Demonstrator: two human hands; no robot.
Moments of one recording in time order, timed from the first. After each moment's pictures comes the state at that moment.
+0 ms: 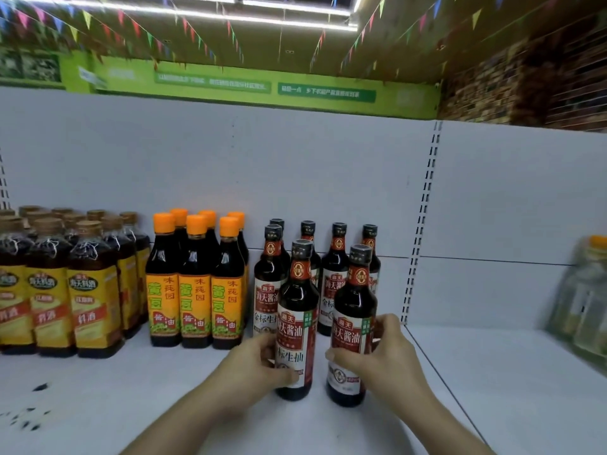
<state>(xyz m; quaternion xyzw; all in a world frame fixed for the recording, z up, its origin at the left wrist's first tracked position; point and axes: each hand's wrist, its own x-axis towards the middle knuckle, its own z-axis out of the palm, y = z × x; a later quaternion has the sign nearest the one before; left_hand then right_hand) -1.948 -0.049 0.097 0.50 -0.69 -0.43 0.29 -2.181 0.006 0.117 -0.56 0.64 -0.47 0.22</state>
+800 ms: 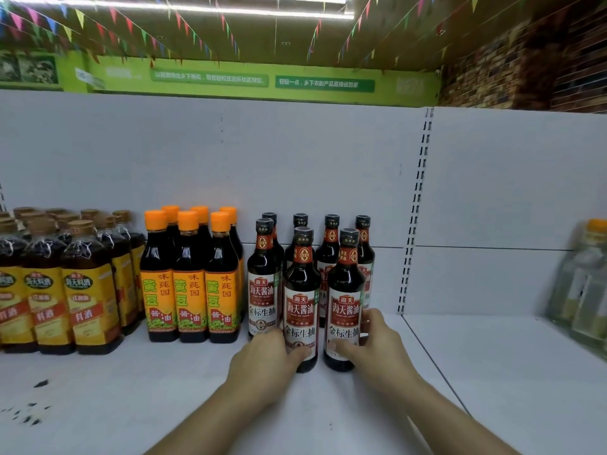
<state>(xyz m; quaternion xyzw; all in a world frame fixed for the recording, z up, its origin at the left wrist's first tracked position) -1.994 -0.051 0.086 0.62 -0.73 -0.15 0.26 -2.200 -0.020 0.096 -0.60 0.63 -0.44 0.22</state>
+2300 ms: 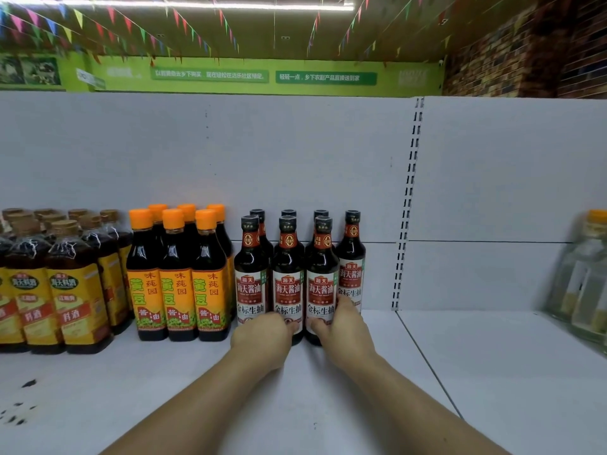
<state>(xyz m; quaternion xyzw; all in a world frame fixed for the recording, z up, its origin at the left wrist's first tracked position) -2.023 -0.105 0.087 0.66 -0.75 -0.02 0.11 -2.182 -0.078 0.082 -0.60 0.65 -0.43 0.17</state>
